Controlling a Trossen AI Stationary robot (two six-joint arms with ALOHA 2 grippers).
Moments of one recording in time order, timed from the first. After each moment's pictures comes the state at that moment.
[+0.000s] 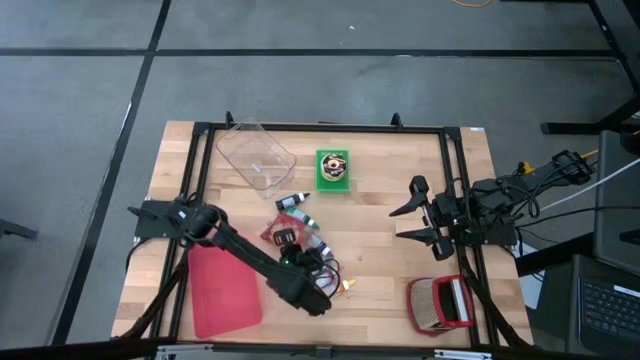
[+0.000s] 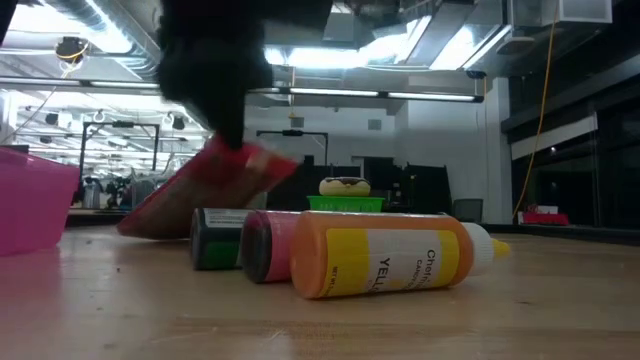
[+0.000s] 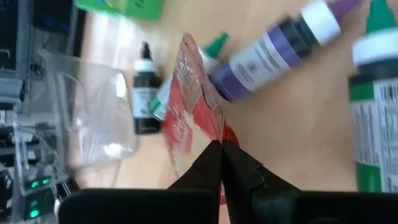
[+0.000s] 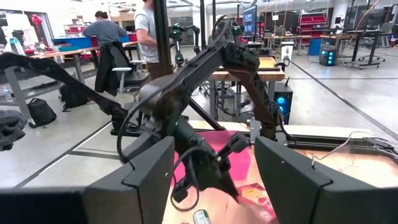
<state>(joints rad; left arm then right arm) -0.52 2.26 1.92 -1.57 -0.67 -0.96 0.44 0.76 0.68 0.08 0.17 0.06</state>
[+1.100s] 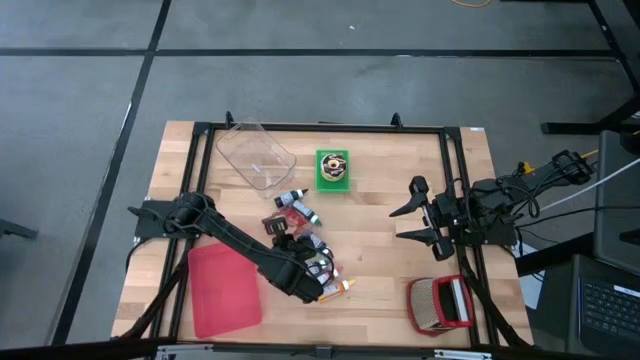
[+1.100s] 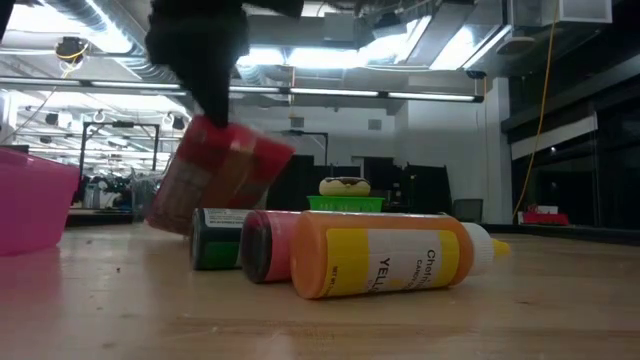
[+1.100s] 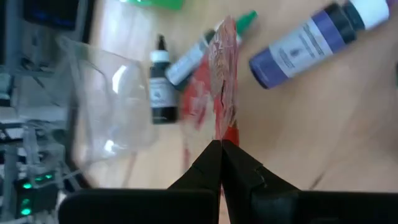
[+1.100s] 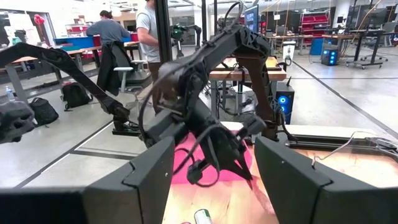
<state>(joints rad) -0.49 2.11 1.78 -1.53 -0.63 -0.92 0.44 0.76 0.68 0.07 0.16 0.06</state>
